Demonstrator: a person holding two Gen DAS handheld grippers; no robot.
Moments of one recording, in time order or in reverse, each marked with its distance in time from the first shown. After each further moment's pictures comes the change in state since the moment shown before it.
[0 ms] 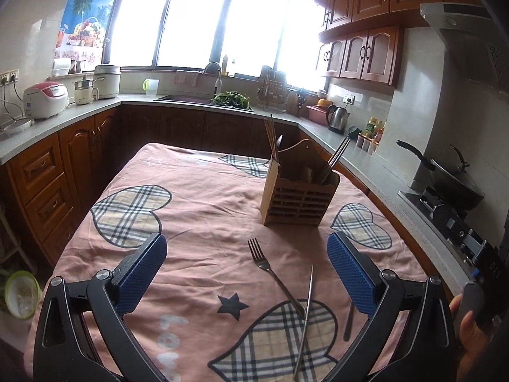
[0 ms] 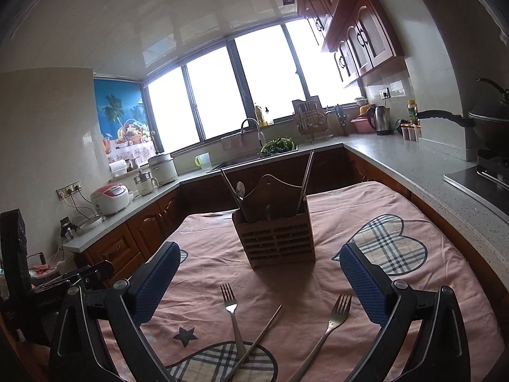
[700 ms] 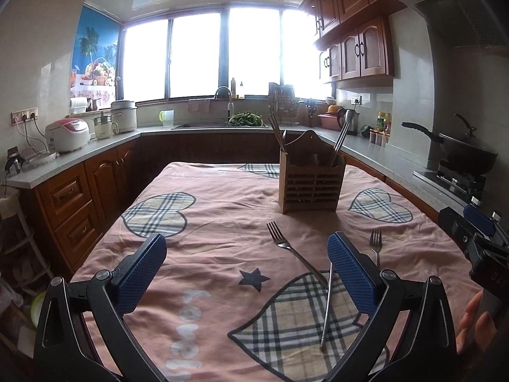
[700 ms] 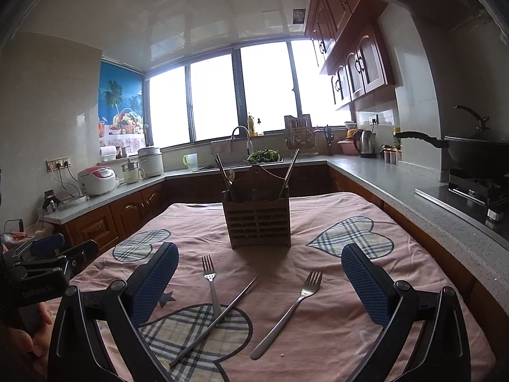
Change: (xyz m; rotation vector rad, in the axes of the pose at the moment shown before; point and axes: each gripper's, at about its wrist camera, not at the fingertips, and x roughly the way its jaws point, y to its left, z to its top) left arm -0.031 -0.021 -0.076 0.125 -0.120 0.137; right arm -0.042 0.013 -0.070 -0.118 -0.065 -0.110
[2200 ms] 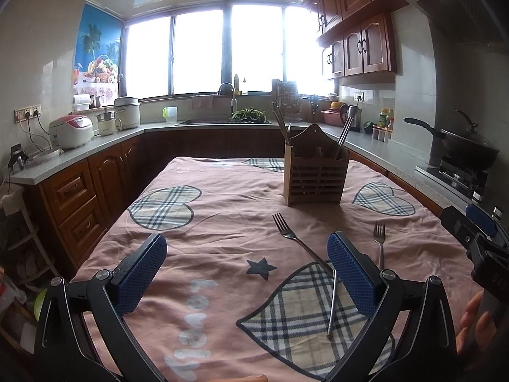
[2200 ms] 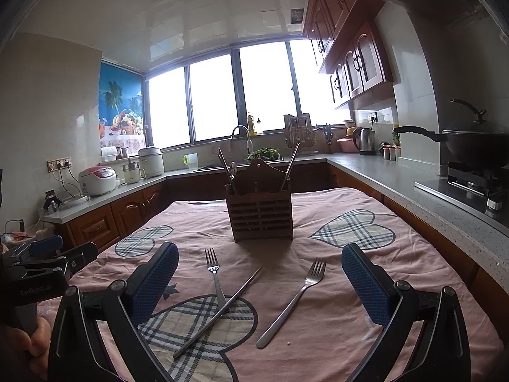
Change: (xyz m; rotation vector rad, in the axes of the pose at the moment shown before) left arm -0.003 0.005 -0.008 0.003 0.018 0.009; right arm -0.010 0.005 -0.011 0.004 -0.011 0.004
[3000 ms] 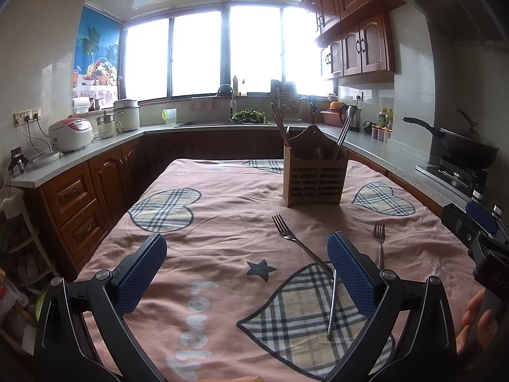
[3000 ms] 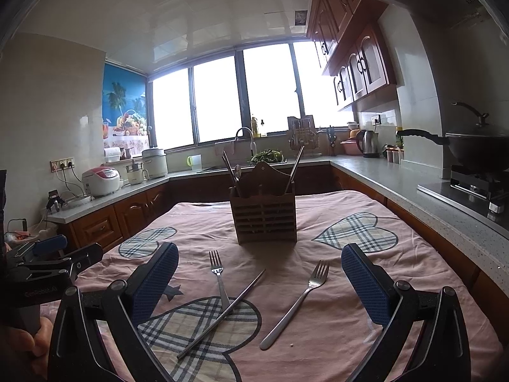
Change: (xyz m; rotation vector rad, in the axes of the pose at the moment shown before) left arm -0.005 -0.002 0.003 0.005 -0.008 0.003; right arm 0.000 0.004 0.004 -0.005 -0.003 0.013
